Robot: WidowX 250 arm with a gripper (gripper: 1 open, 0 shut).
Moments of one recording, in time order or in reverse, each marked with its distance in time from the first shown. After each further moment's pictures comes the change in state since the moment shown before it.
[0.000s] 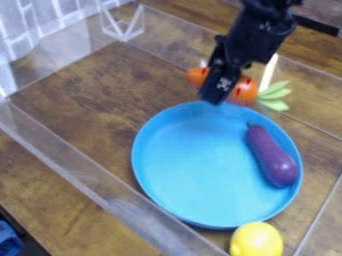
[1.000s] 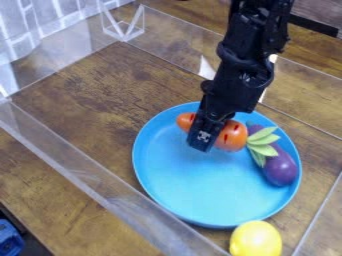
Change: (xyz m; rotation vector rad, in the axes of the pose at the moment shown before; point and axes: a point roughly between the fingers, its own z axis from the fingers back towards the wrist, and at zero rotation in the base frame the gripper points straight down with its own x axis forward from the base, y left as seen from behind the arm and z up) arm 0.010 -0.034 -0.046 0.027 -0.101 -0.106
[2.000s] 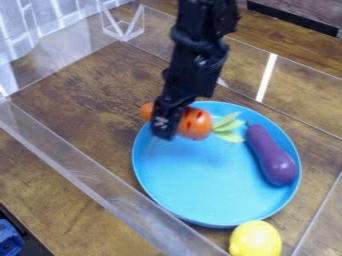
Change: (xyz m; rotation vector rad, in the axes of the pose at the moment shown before) arm -0.031 -0.010 0.005 -0.008 -0.054 -0.007
